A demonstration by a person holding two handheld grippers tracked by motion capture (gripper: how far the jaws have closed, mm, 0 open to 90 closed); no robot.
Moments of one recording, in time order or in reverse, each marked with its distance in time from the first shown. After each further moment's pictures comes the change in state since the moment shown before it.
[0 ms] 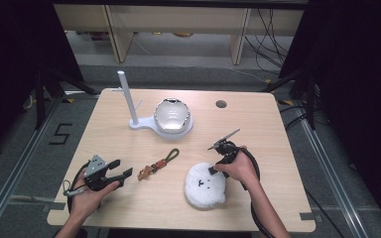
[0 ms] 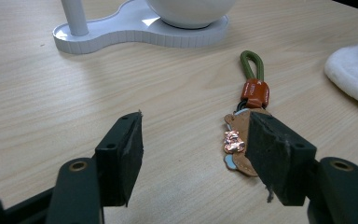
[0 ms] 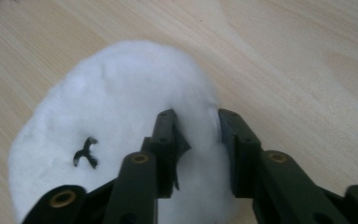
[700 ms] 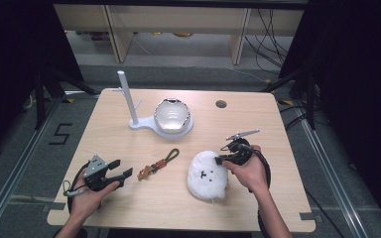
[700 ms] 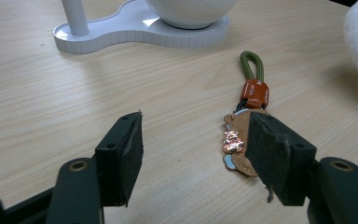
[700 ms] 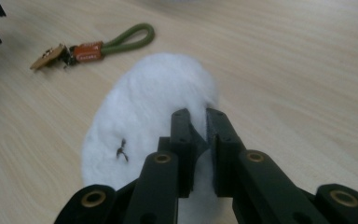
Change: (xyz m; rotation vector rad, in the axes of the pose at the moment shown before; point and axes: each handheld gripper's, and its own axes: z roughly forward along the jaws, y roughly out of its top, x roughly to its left) left arm 0.000 -0.001 0.000 -0.001 0.002 -0.002; right arm 0.012 -0.024 -0.050 -0.350 -0.049 -0.007
